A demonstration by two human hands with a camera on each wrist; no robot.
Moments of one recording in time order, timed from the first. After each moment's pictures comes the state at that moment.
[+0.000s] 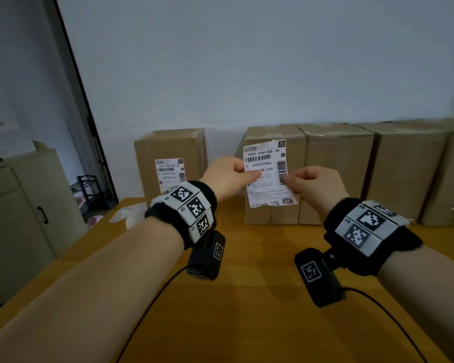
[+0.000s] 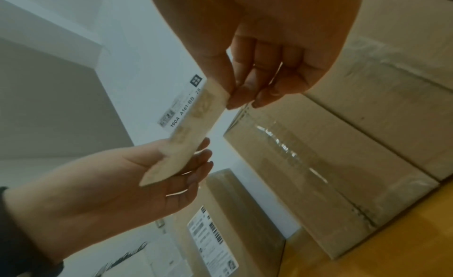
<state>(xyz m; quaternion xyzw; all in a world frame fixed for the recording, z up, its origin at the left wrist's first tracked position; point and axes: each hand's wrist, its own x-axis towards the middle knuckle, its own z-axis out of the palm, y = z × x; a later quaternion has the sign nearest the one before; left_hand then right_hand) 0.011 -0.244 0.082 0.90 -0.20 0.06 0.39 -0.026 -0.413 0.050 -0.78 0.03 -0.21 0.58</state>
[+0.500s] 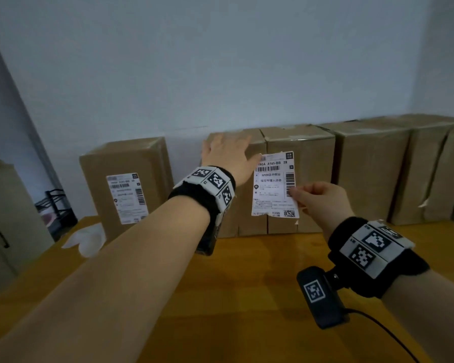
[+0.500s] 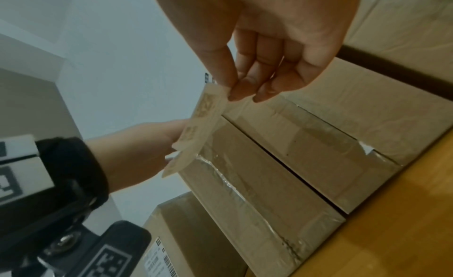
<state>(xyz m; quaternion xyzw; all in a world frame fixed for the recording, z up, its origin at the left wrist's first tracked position) 0.078 -0.340 0.096 0.95 -0.22 0.22 0.07 -0.012 -0.489 0.023 -0.73 0.12 -0.23 0.63</state>
